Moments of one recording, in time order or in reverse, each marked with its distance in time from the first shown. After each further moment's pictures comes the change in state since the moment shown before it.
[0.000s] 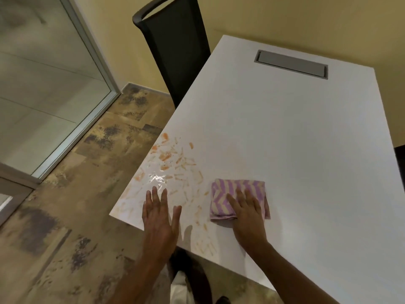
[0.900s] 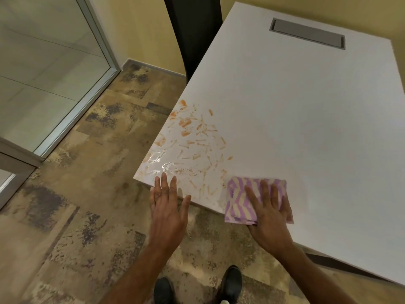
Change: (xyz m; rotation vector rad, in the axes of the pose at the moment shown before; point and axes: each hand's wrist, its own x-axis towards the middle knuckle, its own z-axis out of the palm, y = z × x) left_hand -0.055 -0.084 -0.017 0.078 -0.047 0.109; right_hand -0.098 -0.029 0.049 -0.117 -0.043 0.039
